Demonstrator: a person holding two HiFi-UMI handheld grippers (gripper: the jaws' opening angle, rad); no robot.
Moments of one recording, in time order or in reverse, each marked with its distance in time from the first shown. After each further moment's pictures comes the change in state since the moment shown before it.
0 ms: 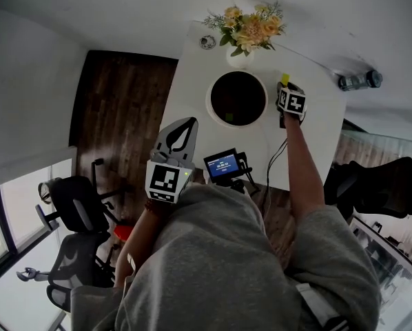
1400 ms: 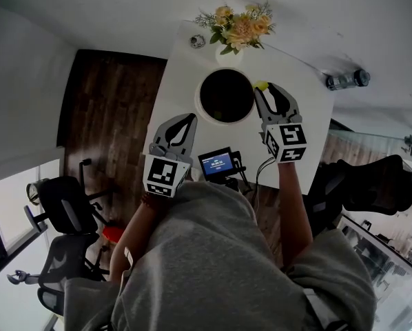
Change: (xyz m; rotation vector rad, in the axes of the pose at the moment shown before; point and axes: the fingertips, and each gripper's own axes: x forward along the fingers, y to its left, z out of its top) left arm 0.013 -0.018 0.000 -0.036 -0.033 -0.043; right arm -0.226 0.146 0.102 -0.296 -0.436 0.296
